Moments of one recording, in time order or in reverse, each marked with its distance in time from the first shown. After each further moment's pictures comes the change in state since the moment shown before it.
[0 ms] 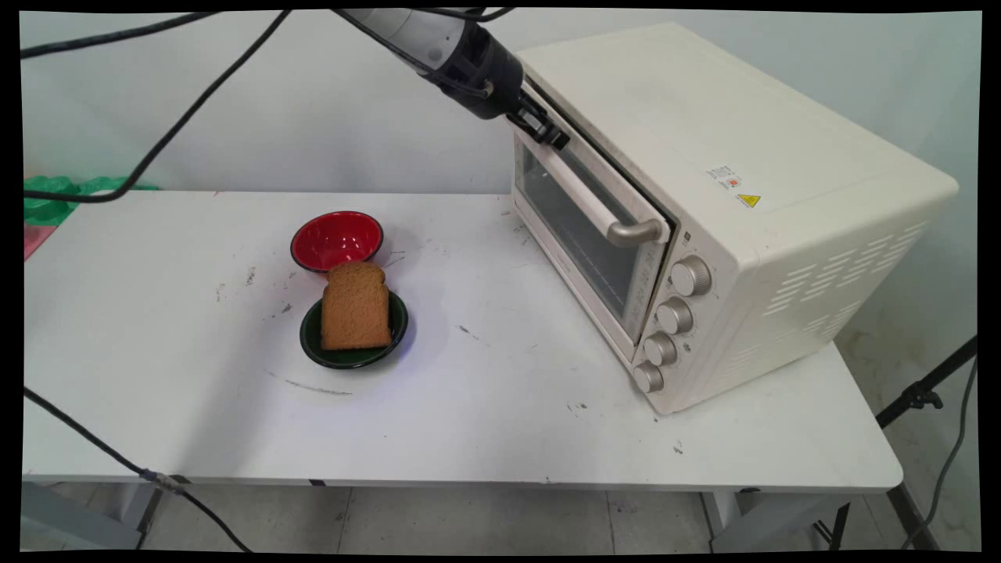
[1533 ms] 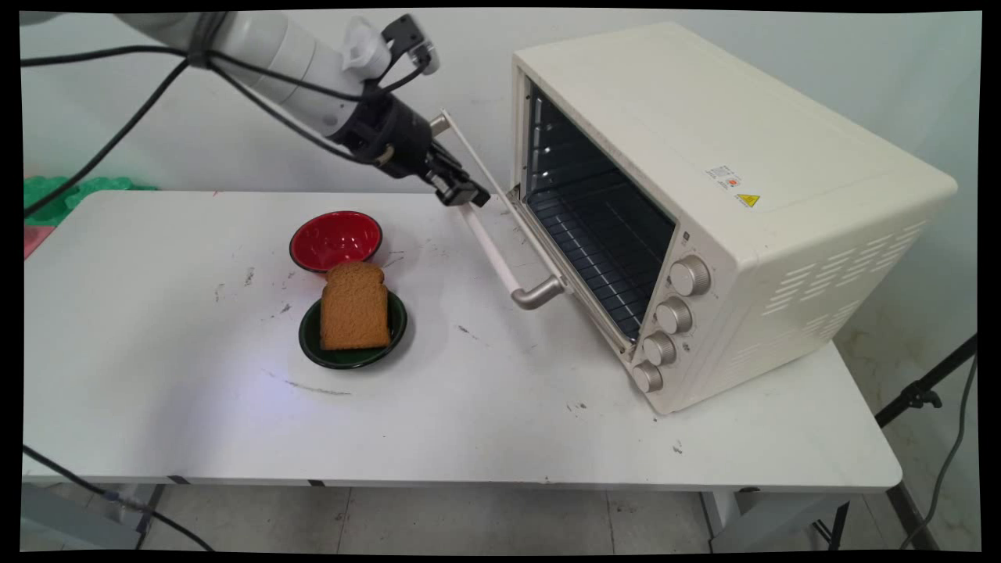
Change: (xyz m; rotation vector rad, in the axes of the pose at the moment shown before) arm -0.103 -0.002 -0.046 -0.031 -0.048 0.034
